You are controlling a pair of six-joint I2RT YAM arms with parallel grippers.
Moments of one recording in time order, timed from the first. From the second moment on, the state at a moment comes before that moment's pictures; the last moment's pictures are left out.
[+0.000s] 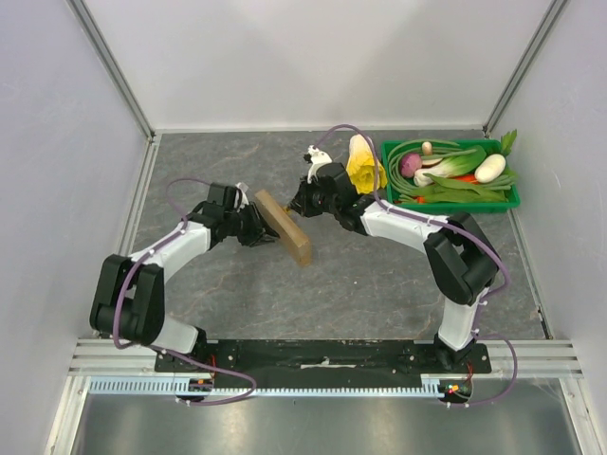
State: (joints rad) left arm -0.28 1.48 0.81 -0.23 0.47 -0.75; right arm 0.70 1.85 1.25 0.12 -0.11 0.45
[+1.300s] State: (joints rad) left arm -0.32 1.65 1.29 -0.28 0.51 -0.46; right arm 1.01 1.40 0.97 -0.09 0.03 0.29
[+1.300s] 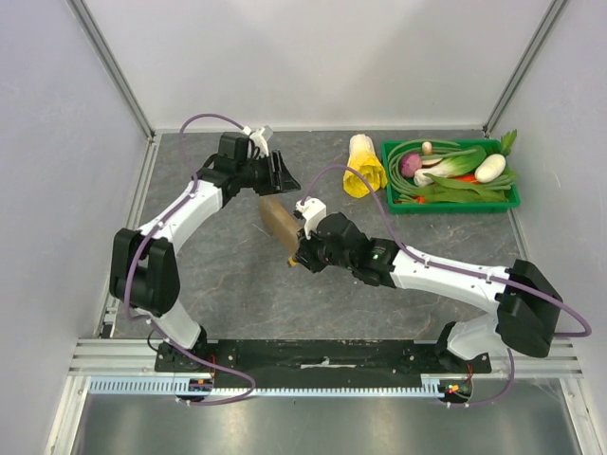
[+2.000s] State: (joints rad) left arm -0.36 1.69 1.30 -0.42 0.42 -0.37; right arm 1.00 1.42 0.96 -0.11 0.34 0.42
